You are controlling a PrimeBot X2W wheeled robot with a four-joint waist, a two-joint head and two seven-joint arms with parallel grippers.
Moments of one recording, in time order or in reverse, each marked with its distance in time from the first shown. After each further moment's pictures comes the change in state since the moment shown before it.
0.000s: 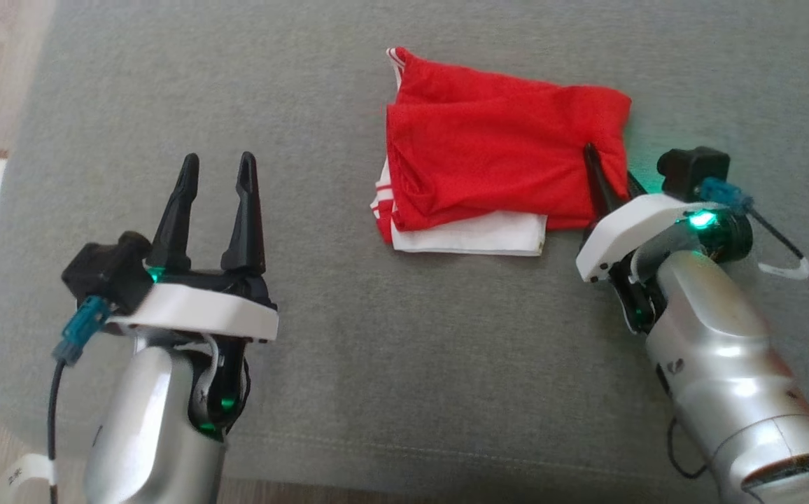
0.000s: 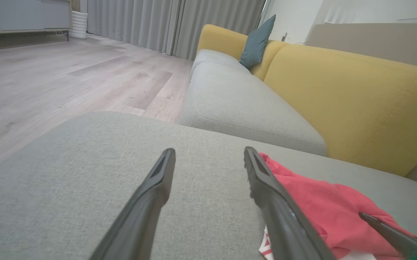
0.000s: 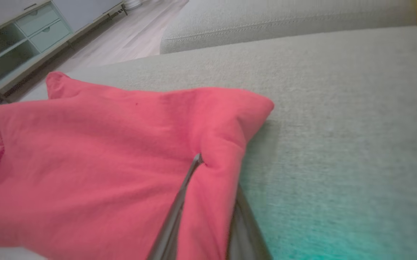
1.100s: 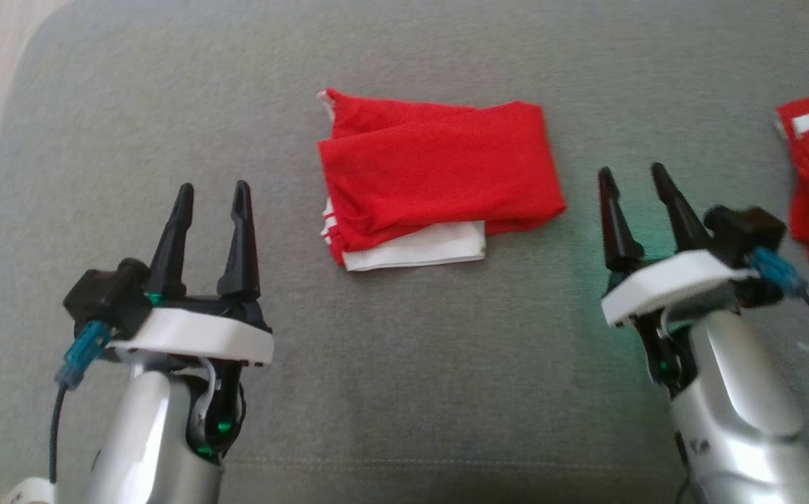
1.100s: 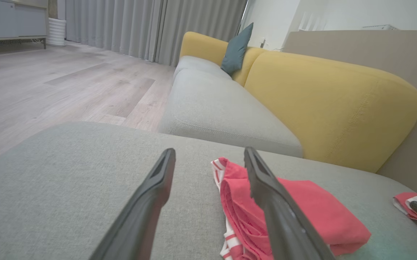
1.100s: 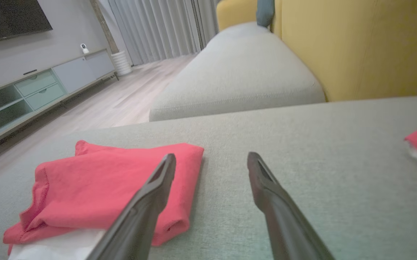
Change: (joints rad) left arm 0.061 0.001 0.018 -0.011 0.021 0.006 0.000; right arm 0.353 0.002 -0.140 -0.558 -0.086 0.000 0.049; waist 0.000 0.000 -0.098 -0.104
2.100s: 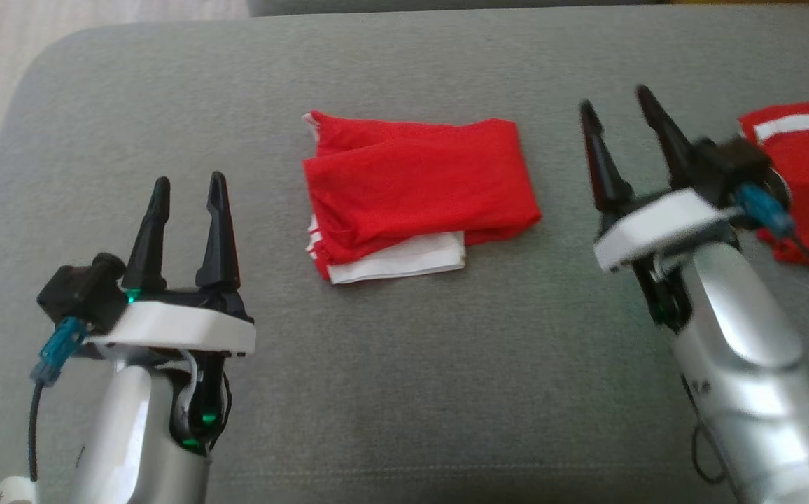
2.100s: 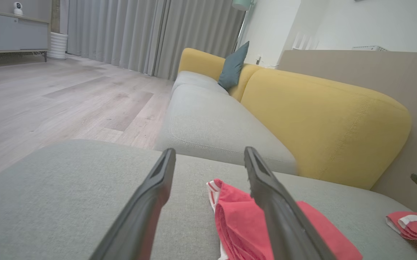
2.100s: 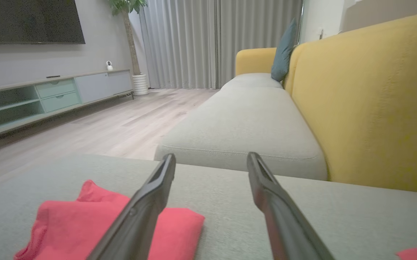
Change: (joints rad) left arm -0.013 -0.001 0.046 0.009 -0.013 -0.006 0.000; right arm -0.223 -0.068 0.164 0.167 -0.006 0.000 -0.111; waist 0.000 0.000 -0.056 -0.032
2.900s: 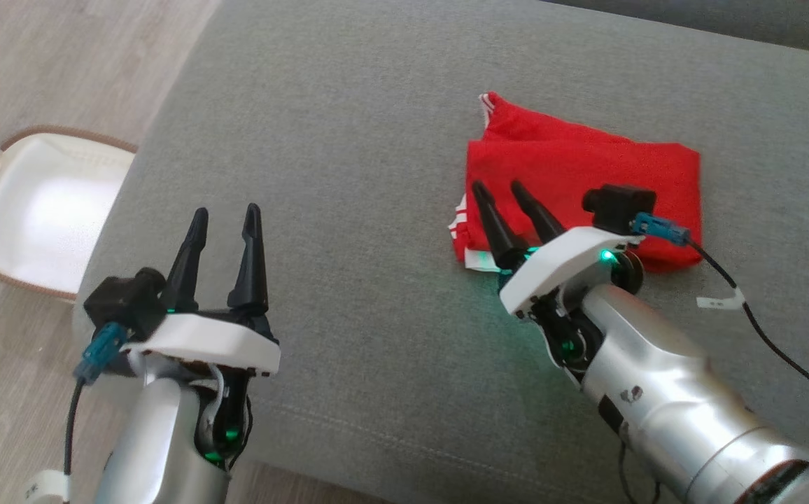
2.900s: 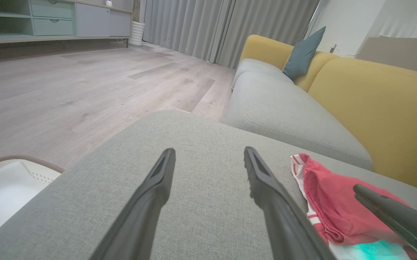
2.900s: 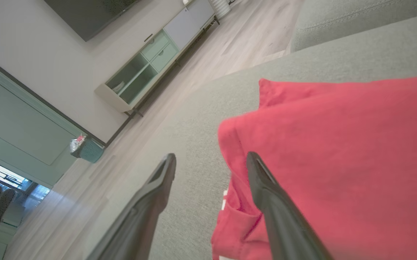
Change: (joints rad) left arm 0.002 0.000 -0.069 0.100 -0.022 0.009 0.000; right arm -0.098 0.060 0.523 0.281 0.783 0.000 0.010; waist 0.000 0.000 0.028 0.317
